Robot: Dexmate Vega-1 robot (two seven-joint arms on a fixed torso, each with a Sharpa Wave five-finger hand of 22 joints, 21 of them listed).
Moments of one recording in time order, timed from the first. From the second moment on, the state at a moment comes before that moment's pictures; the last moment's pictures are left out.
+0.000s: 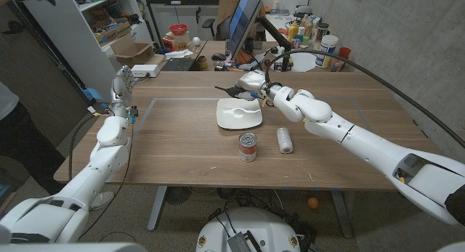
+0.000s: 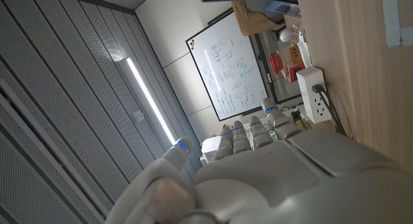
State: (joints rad) left arm 0.76 0.57 0.19 -1.01 -0.64 -0.55 0.05; left_hand 0.02 0.07 0.63 0.18 0.21 0.00 0.04 0.18 0.17 -0.01 0.03 0.20 0.18 -0.03 0.07 0.19 0.18 0.00 0.09 0.47 0.19; right arm -0.44 -0.57 -0.90 -1.59 -1.02 -0.01 0.05; right_hand 0.87 0.16 0.27 -0.04 0.29 0.74 -0.03 0.56 0.36 0.79 -0.04 0.74 0.55 1.17 -0.22 0.38 0.73 1.16 -0.19 0.51 0.20
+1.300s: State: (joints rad) left arm 0.81 0.58 0.19 -1.07 -0.64 -0.55 0.04; left_hand 0.02 0.07 0.63 0.18 0.21 0.00 0.05 0.18 0.17 -0.01 0.03 0.20 0.18 -0.03 0.07 0.19 0.18 0.00 0.09 0.47 0.19; right arm -0.28 -0.43 -1.11 -1.23 -0.97 -0.04 -0.03; right_hand 0.87 0.16 0.28 -0.04 0.29 0.76 -0.04 0.57 0.36 0.79 -0.04 0.74 0.55 1.18 -0.22 0.36 0.75 1.16 -0.19 0.52 0.20
